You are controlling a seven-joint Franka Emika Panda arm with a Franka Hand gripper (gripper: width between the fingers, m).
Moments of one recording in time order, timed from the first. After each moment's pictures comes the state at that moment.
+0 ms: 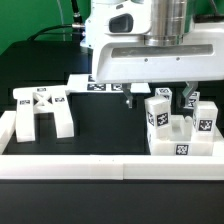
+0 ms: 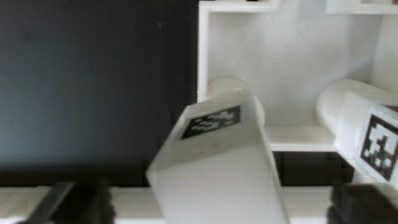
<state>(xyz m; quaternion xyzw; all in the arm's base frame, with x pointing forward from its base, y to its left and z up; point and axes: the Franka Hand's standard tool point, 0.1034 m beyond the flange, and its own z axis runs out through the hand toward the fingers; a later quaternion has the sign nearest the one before) 0.644 0.036 0.088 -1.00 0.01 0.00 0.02</state>
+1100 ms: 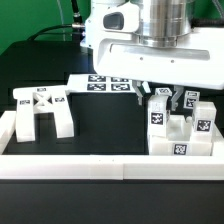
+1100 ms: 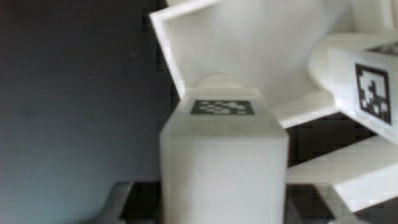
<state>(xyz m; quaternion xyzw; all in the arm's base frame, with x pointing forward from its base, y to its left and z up) 0.643 0.036 0.087 -0.97 0.25 0.00 0.02</state>
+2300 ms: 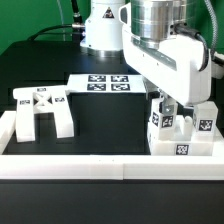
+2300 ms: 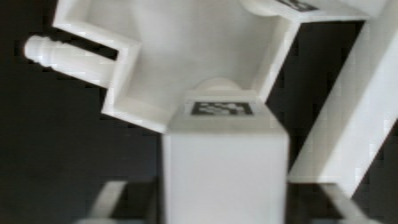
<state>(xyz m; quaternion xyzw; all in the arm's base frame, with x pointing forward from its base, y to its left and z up) 0.642 0.040 0.084 -0.81 0.59 0.01 0.02</state>
